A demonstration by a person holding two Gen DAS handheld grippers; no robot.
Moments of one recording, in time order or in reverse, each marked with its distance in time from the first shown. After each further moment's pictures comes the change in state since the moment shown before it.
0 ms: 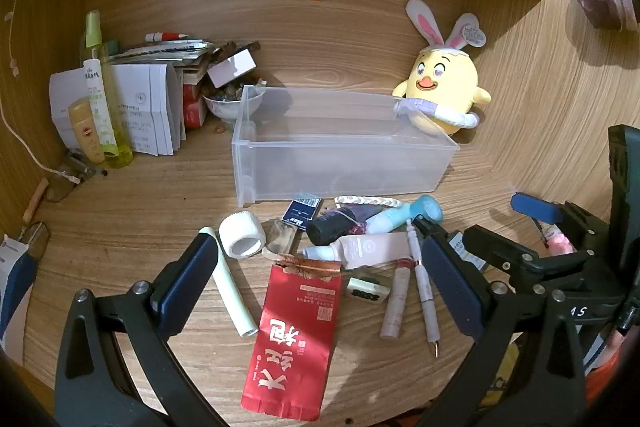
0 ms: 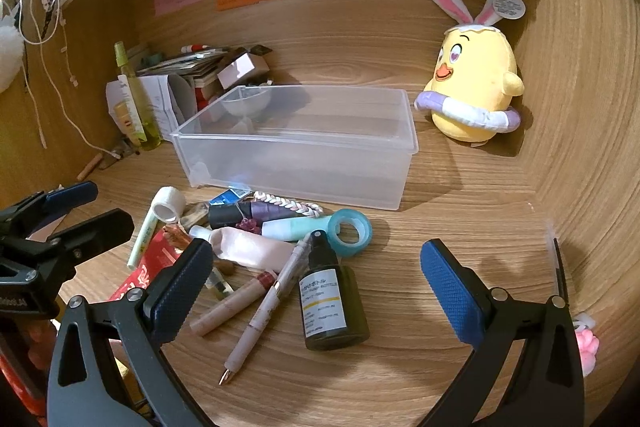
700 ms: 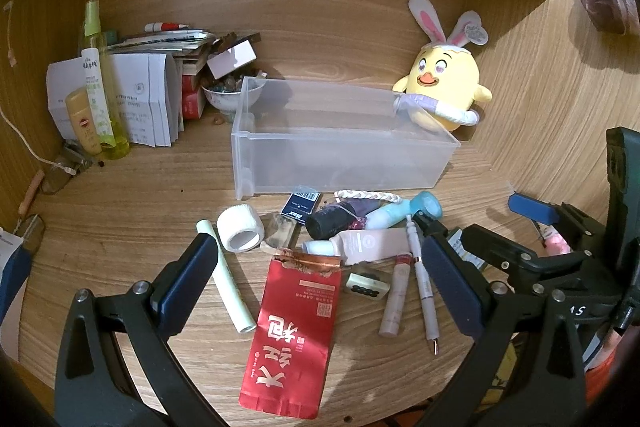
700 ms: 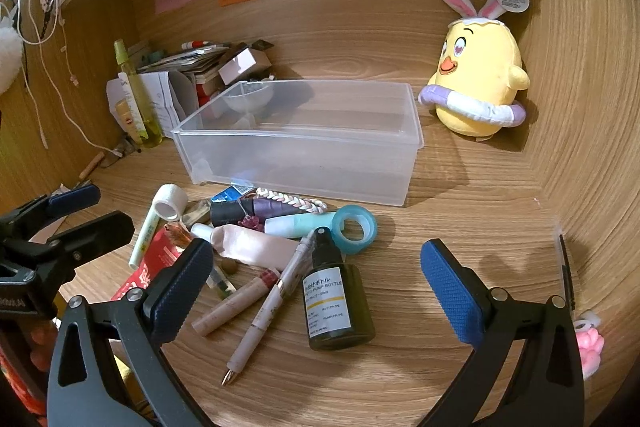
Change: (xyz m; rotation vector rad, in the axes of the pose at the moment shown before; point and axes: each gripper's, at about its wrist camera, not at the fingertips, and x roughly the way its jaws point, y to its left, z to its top) left arm 0.002 0.003 0.000 -0.020 0.022 -0.012; right arm 0.004 -0.001 0.000 0.003 0.013 0.012
